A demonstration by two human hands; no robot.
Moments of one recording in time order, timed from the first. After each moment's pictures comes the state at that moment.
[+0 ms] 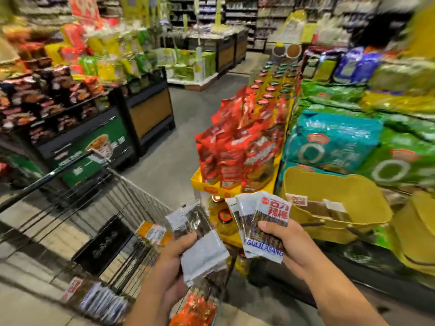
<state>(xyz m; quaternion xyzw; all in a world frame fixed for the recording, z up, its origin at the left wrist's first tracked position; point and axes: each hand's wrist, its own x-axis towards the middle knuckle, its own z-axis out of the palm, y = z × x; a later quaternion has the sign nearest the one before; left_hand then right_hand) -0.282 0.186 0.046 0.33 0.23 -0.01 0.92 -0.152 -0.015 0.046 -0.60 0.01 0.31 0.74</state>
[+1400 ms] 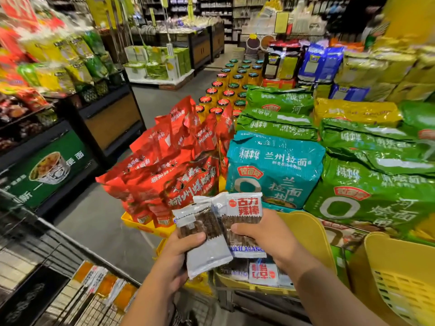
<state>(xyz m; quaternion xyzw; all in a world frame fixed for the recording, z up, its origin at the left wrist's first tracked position) -0.013 0.058 0.039 0.48 0.19 0.00 0.85 0.083 -0.126 0.065 -0.75 -0.10 0.26 0.60</state>
